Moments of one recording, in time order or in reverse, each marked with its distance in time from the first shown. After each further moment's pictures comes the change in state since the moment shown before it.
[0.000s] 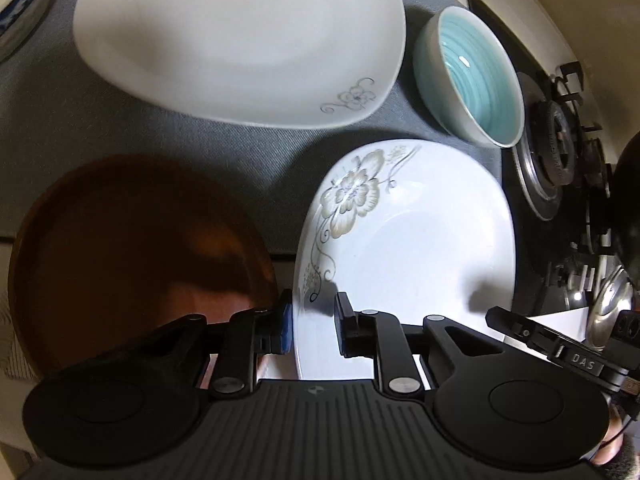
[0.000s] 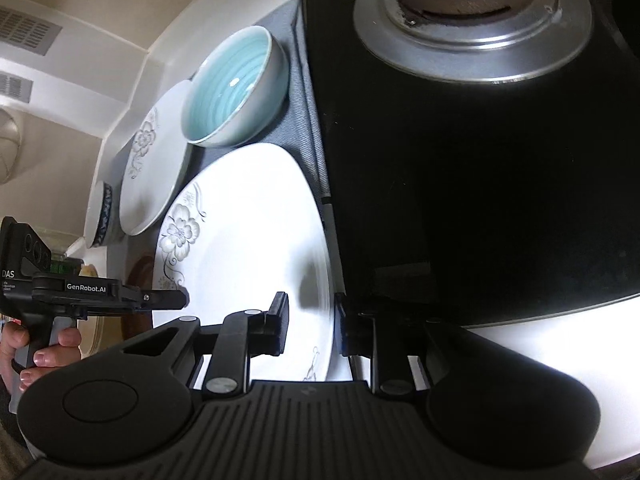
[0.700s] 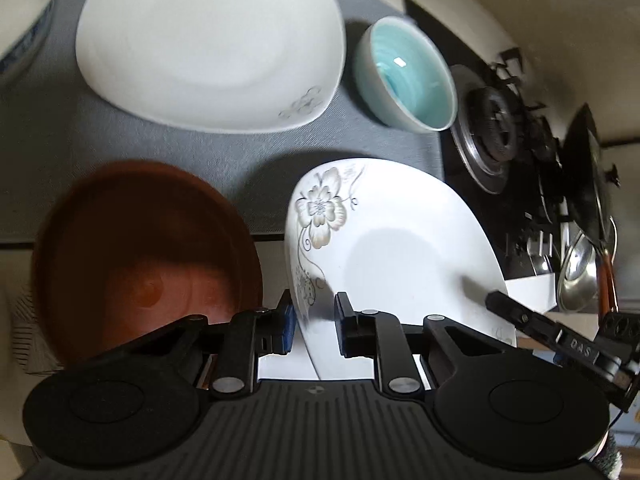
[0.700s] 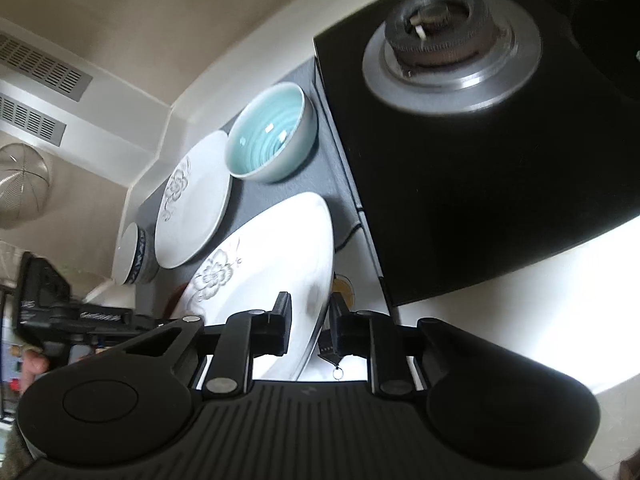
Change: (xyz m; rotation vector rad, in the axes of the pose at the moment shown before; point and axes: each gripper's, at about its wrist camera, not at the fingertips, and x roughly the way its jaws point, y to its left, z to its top) left arm -0.036 -0.001 -0.014 0.136 -0.035 -0.088; right arm -0.045 0.036 -0.038 0.057 -0.221 0.005
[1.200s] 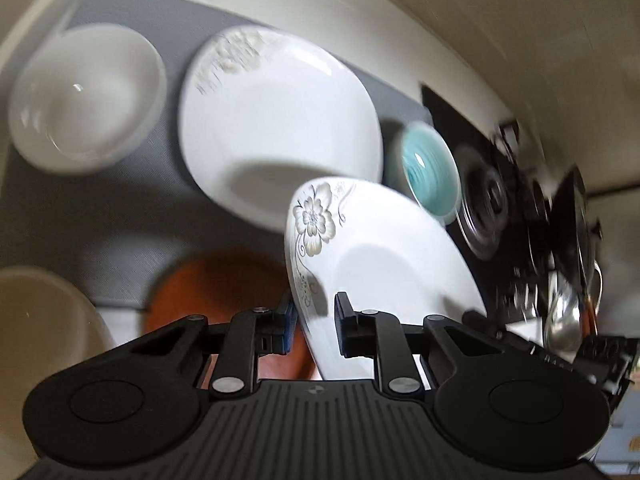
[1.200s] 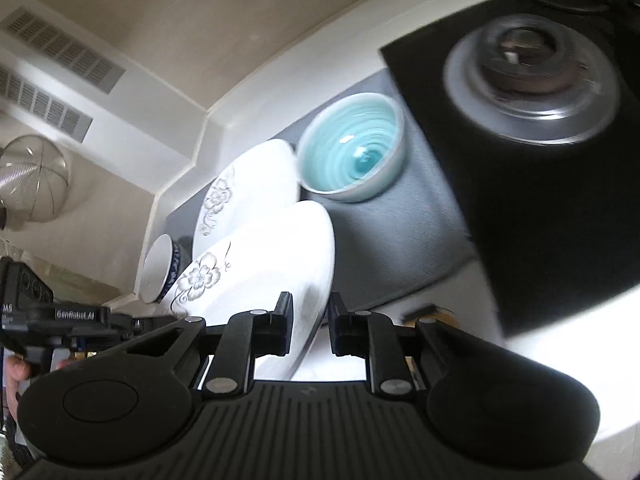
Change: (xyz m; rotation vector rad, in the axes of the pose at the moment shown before) left arm -0.082 0.058 0.018 -0.065 -0.147 -0.014; right arm 0.048 0.079 0.008 -0.034 -0.016 0.028
